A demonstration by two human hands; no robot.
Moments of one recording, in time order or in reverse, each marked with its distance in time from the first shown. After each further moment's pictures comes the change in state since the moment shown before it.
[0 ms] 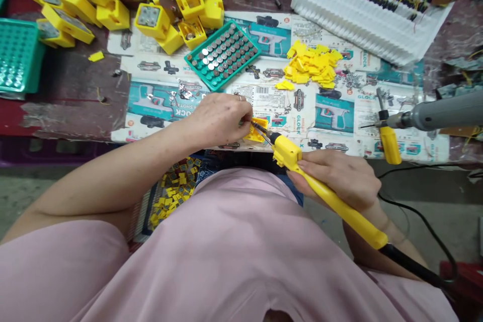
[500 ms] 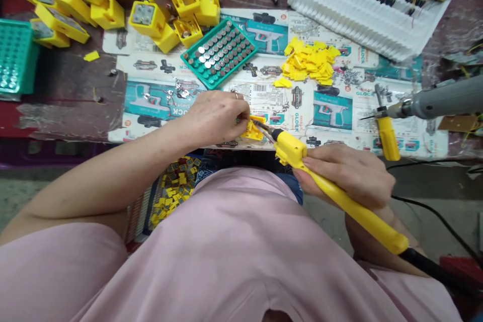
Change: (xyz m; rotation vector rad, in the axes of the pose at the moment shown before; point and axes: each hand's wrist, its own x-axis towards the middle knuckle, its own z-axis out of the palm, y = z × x) left_hand -0.002 0.001 -0.002 0.047 -0.003 0.014; right_hand 0.015 0.001 -0.006 -0.008 0.107 -0.074
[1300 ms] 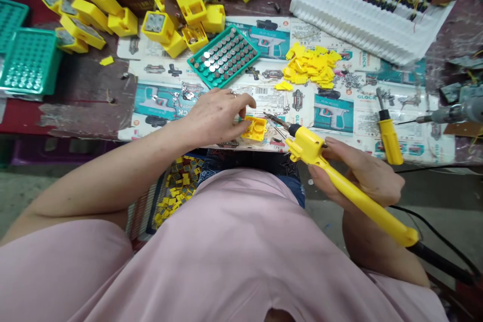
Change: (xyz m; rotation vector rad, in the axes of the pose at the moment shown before) left_hand -0.005 -0.006 -0.002 -0.089 0.015 -0.003; right_hand -0.028 0.002 -0.003 -0.125 0.122 0.183
